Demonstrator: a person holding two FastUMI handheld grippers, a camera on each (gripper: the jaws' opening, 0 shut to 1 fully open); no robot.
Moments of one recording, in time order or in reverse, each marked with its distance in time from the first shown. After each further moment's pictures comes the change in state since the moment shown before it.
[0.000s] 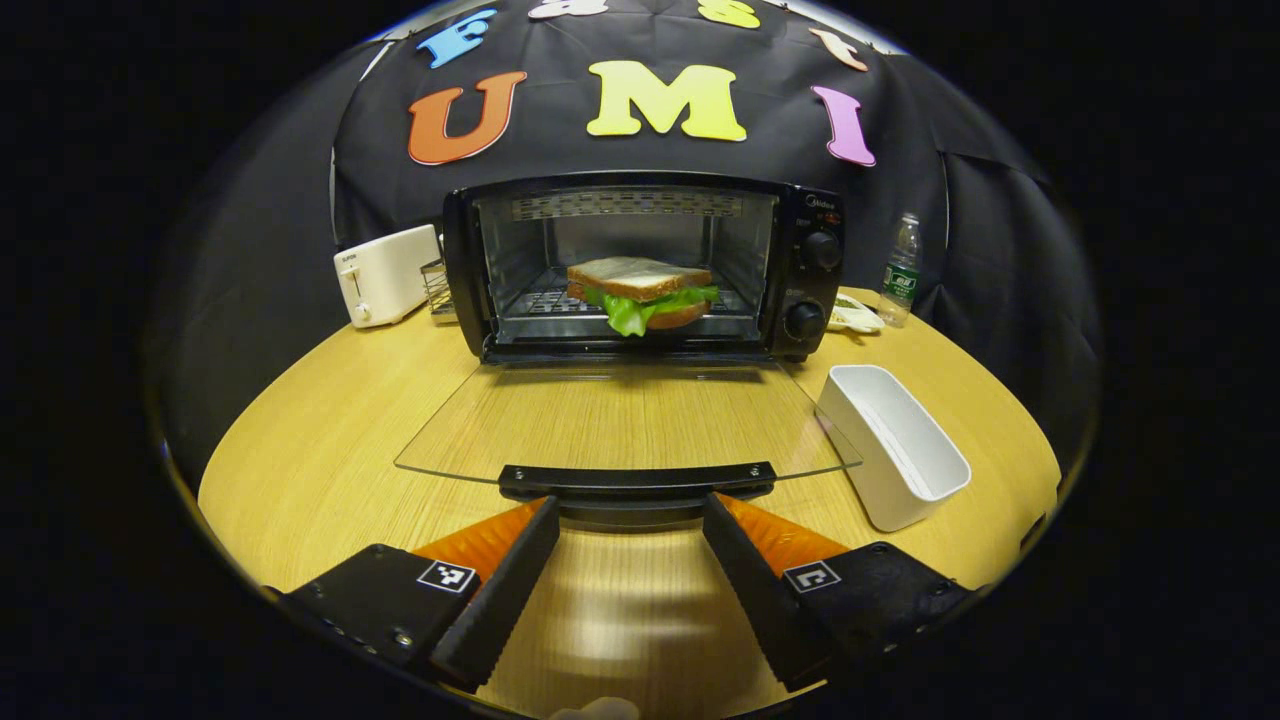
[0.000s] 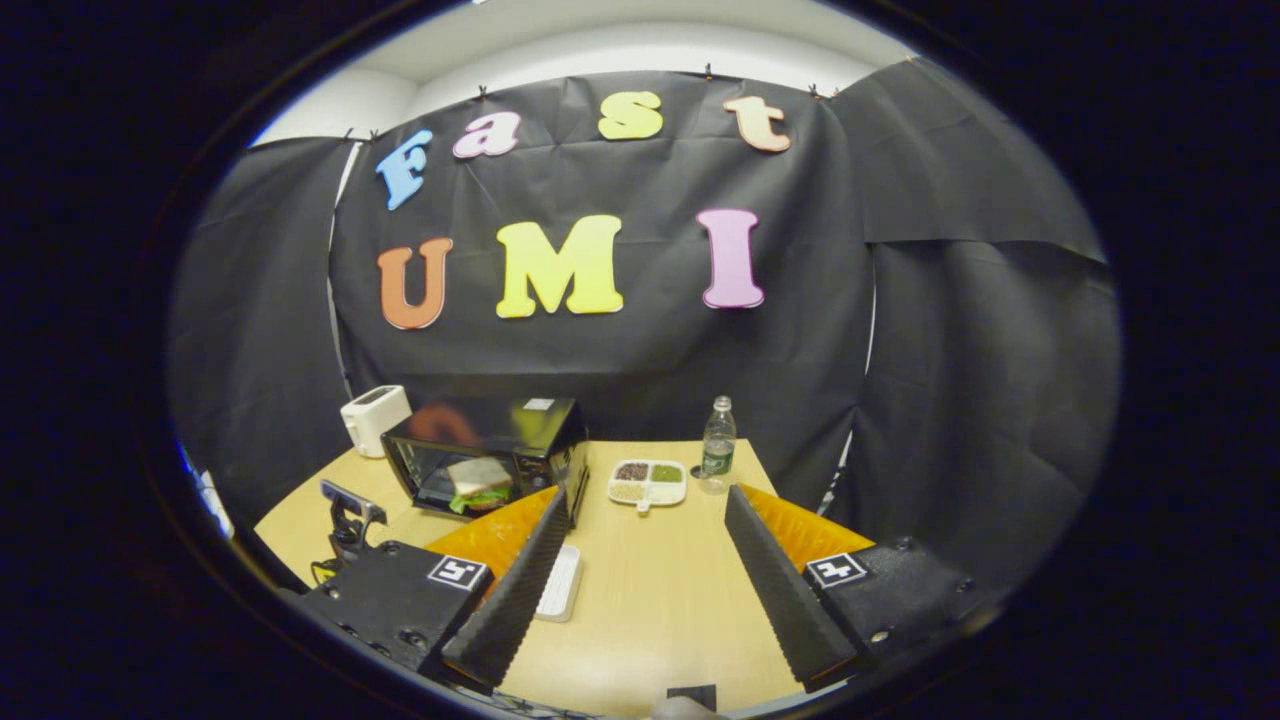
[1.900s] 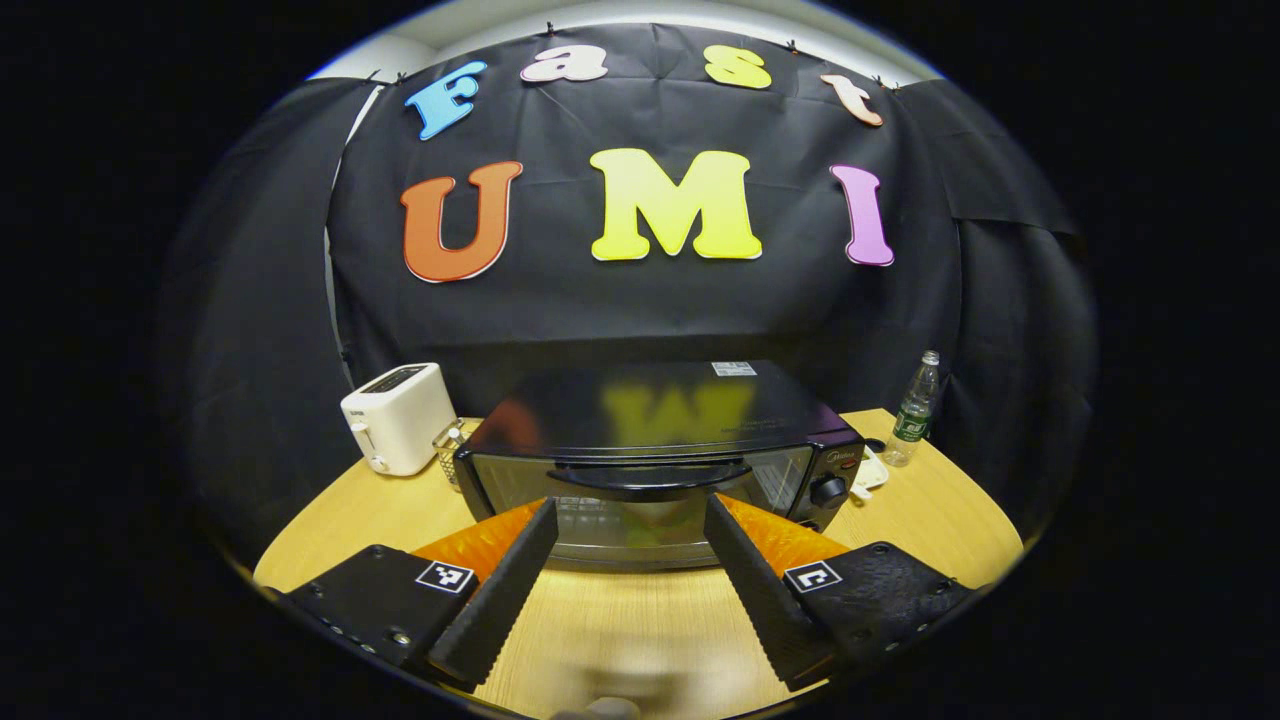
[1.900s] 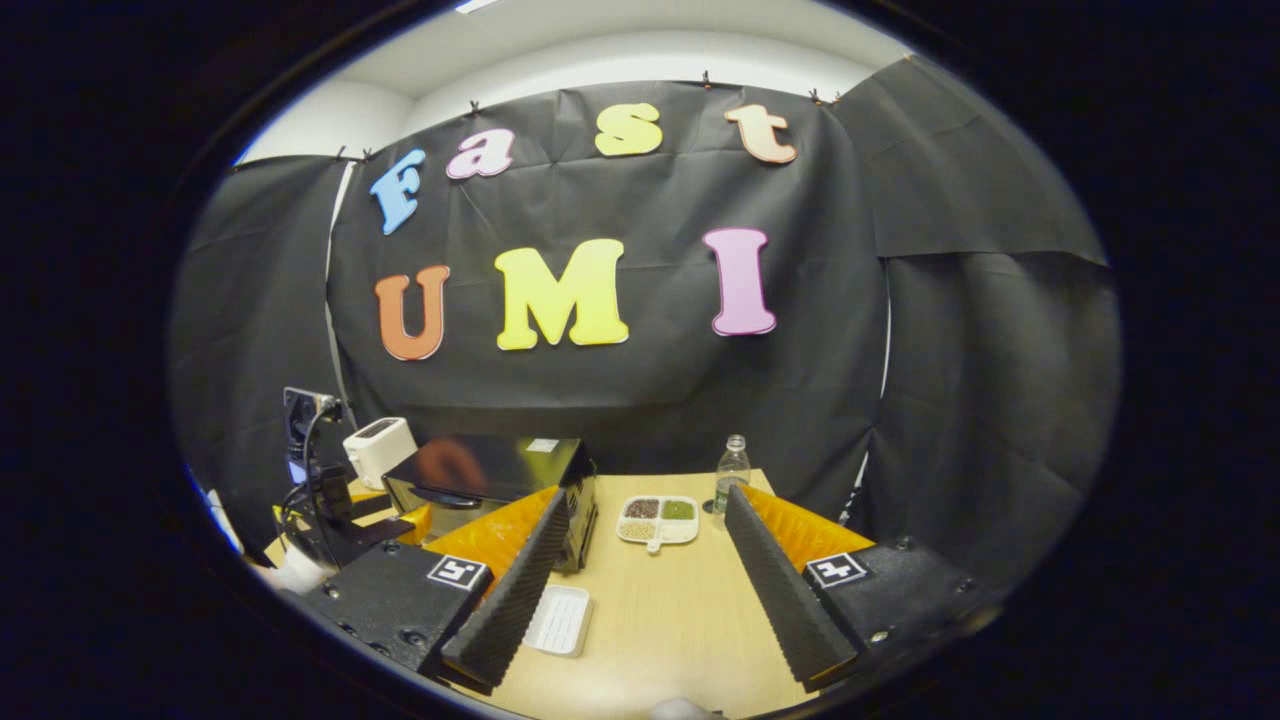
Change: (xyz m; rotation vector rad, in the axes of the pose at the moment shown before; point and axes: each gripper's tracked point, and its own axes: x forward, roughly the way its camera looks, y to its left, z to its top) left arm -0.019 0.012 0.216 0.018 -0.253 0.037; right arm 0.036 0.002 0.061 0.027 -0.066 0.032
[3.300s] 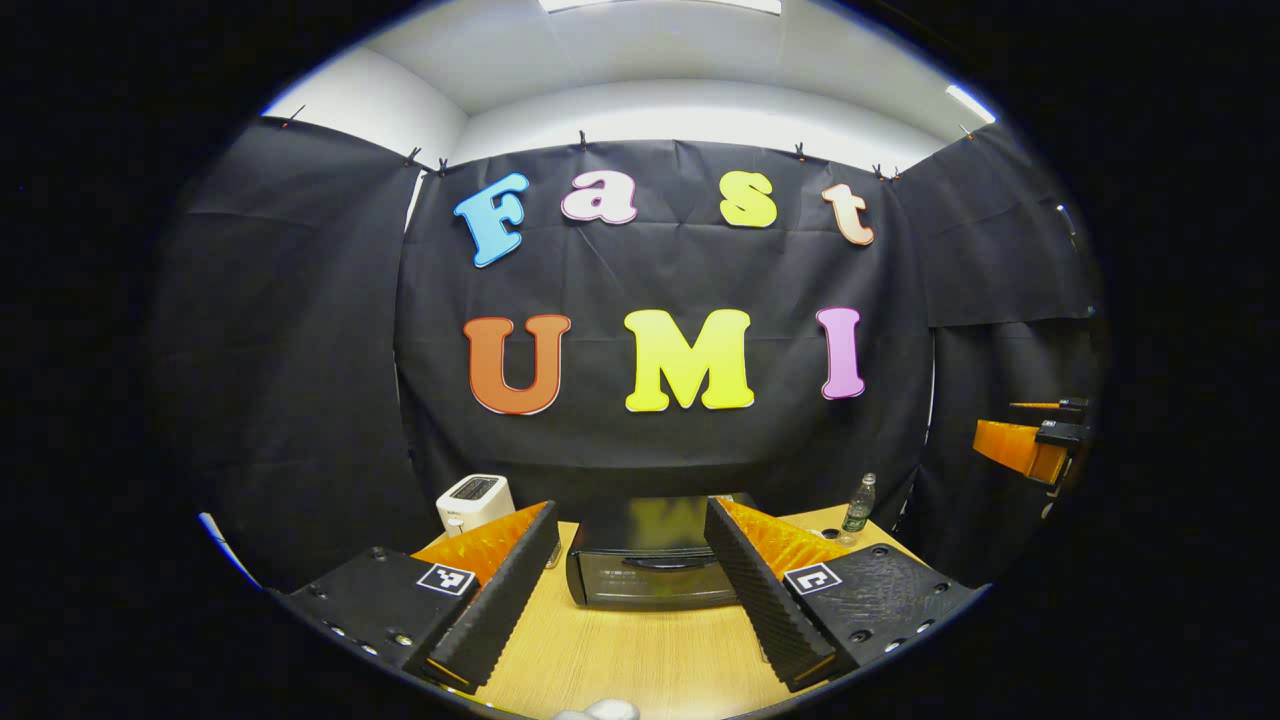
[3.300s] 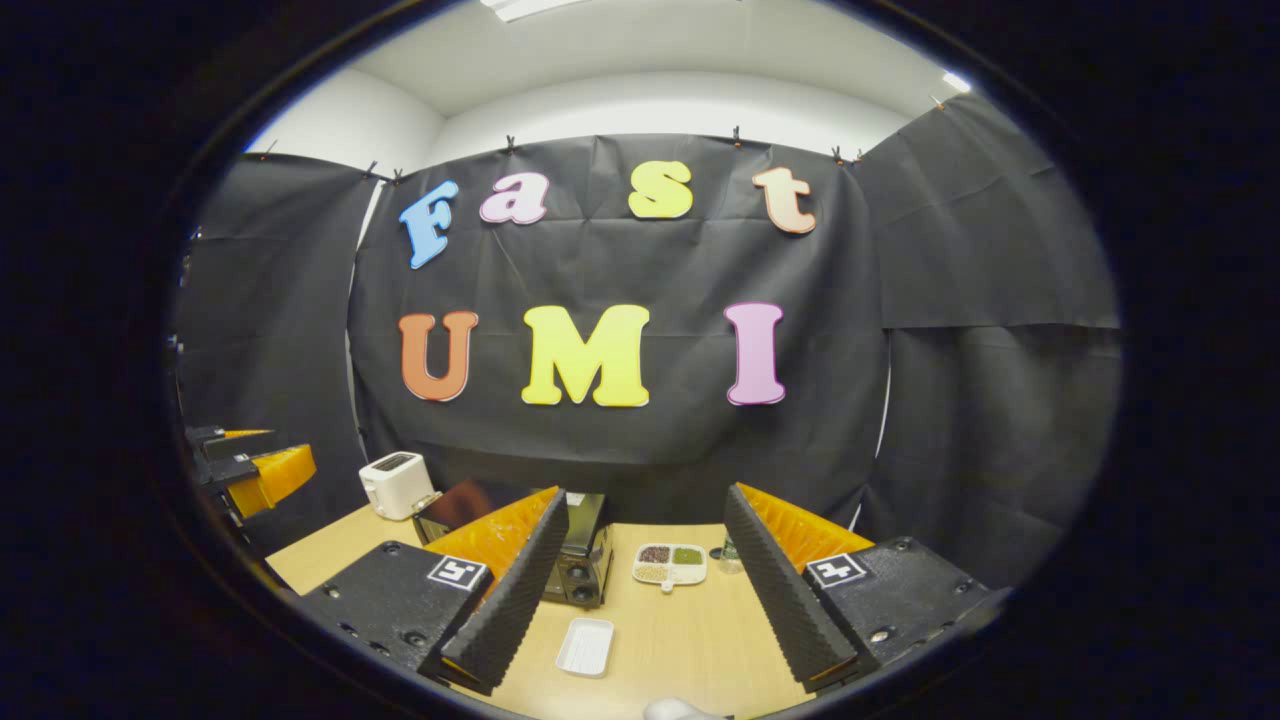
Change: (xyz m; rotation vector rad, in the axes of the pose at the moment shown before) left arm -0.210 0.042 0.160 -0.013 -0.277 0.027; right arm -0.050 0.056 0.065 -0.064 -0.144 -0.014
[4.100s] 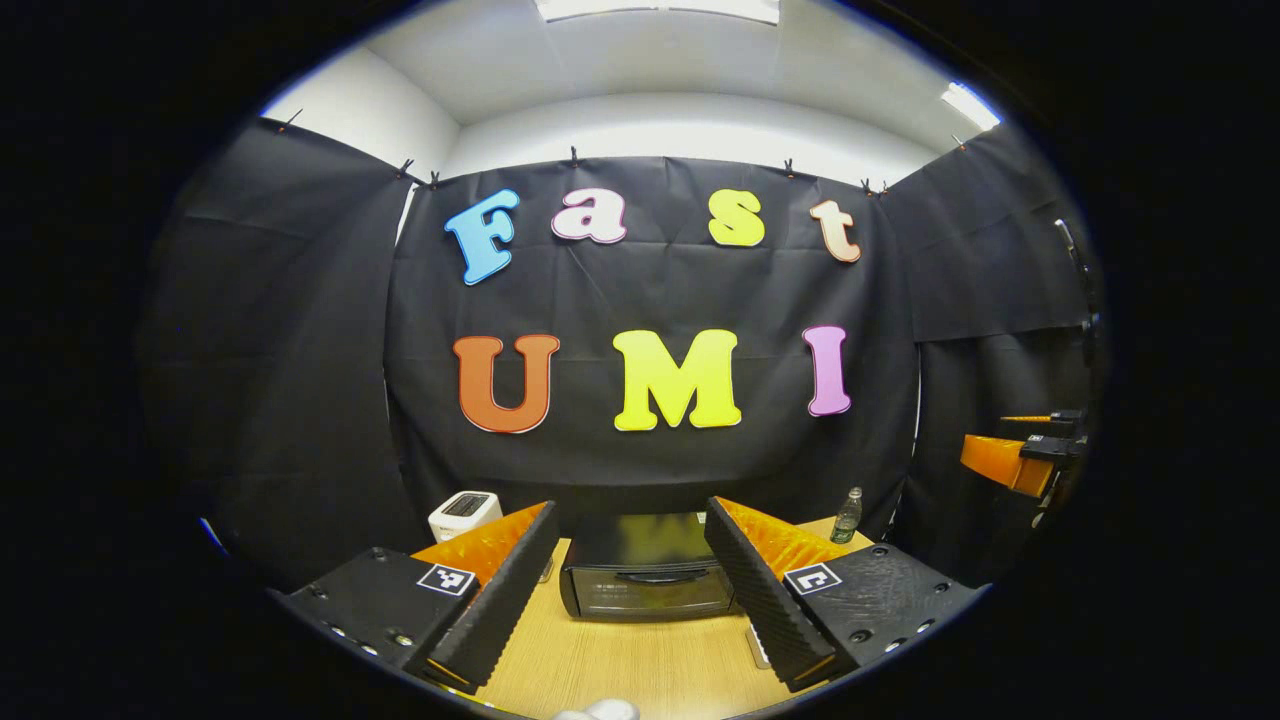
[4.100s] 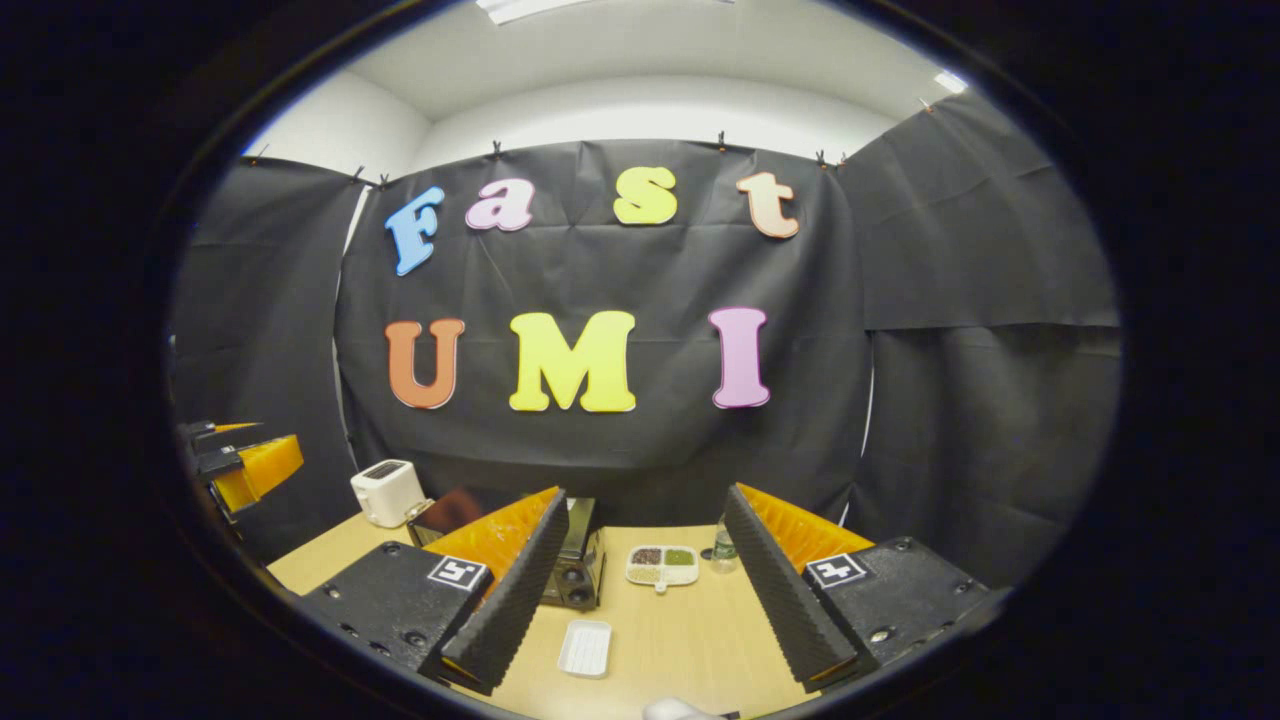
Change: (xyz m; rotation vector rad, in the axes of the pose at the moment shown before) left arm -0.005 -0.002 0.020 -0.009 -0.046 -0.041; right arm -0.006 0.003 0.008 0.020 -0.019 -0.042
